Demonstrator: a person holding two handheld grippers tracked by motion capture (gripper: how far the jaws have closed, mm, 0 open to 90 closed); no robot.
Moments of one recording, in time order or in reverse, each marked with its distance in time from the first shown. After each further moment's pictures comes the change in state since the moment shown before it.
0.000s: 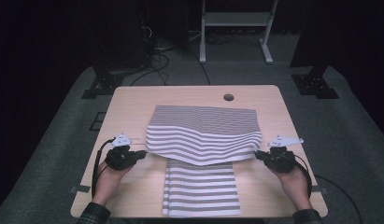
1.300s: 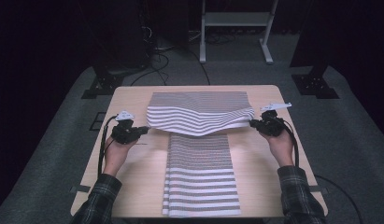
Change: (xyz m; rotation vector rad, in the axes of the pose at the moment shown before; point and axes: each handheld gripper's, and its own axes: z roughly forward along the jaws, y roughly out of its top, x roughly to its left) left arm 0.048 0.052 0.038 -0.042 0.071 -0.048; right arm -0.061 0.075 0.057 -0.026 -0.050 0.076
